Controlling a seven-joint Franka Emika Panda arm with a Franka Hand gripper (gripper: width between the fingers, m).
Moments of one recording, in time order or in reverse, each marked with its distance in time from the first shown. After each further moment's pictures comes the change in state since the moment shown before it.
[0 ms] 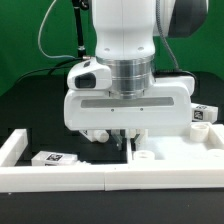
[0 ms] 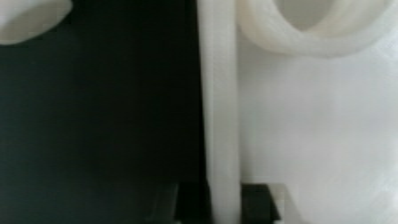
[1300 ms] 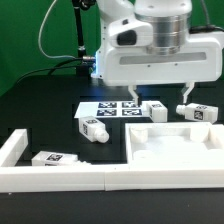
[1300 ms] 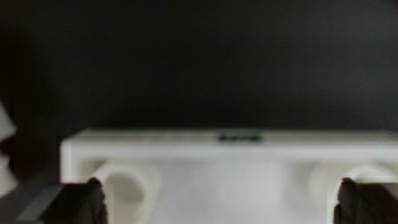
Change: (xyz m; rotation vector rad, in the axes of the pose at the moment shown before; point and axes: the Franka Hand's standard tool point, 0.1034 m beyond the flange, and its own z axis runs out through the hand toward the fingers) arm -0.092 -0.069 -0.053 -0.004 -0.158 -0.074
